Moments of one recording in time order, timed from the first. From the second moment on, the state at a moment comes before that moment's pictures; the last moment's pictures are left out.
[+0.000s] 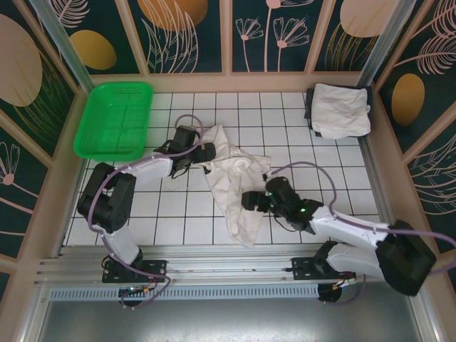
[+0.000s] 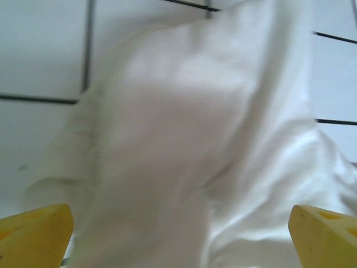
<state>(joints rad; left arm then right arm) -0.47 1.79 1.08 -0.10 -0.03 -0.53 0.85 1.15 0.46 -0.05 0.05 0.70</state>
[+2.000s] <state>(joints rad) -0.65 1.80 1.02 -0.09 0.04 -0.02 1.17 1.42 0.51 -0.06 0.24 0.62</state>
